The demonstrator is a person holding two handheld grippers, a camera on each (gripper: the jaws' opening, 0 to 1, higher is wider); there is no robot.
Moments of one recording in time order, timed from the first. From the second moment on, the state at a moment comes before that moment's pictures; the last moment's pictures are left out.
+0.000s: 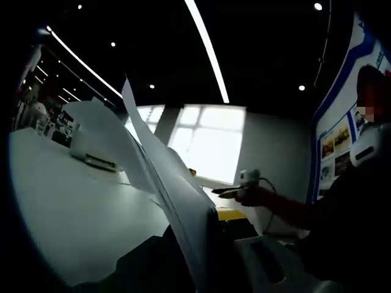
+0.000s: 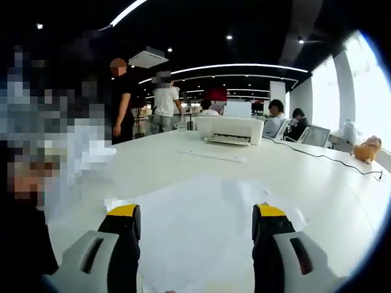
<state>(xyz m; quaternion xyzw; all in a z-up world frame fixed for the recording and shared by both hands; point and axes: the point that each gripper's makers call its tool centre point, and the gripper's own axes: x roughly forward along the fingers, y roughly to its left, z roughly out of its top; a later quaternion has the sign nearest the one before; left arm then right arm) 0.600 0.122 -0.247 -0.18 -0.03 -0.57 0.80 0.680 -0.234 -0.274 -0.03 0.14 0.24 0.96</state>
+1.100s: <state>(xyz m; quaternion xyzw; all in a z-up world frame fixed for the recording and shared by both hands) 0.598 0.122 -0.247 -0.18 -0.03 -0.57 0.80 0.706 -0.249 -0.300 0.00 0.17 0.22 0.96</state>
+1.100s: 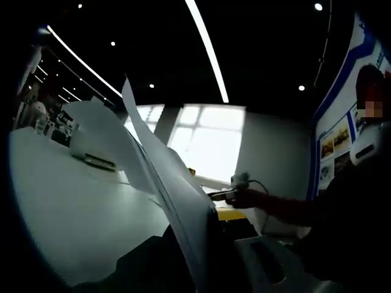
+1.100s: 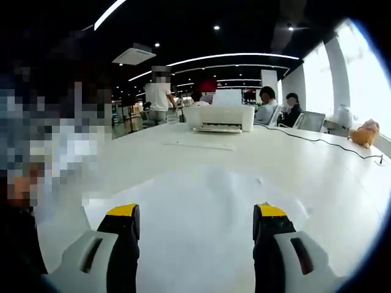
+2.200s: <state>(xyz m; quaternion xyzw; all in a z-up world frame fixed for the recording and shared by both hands) 0.599 0.122 -0.248 -0.18 -0.03 -0.57 0.80 0.741 -0.260 -0.316 0.00 0.17 0.21 0.96</state>
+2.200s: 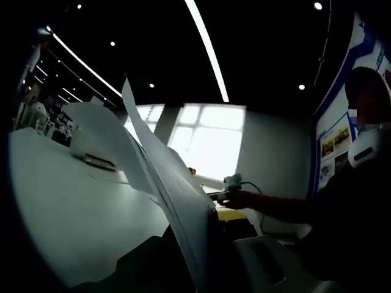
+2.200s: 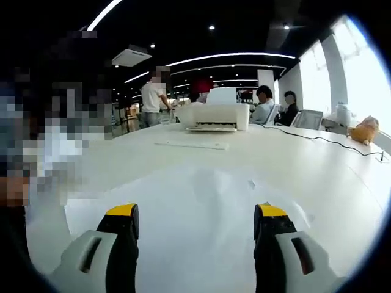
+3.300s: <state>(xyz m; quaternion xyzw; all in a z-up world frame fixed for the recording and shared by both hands) 0.601 0.122 -0.250 -0.18 -0.03 -0.57 0.80 0.806 -0.266 -0.338 -0.05 0.16 0.21 0.96</state>
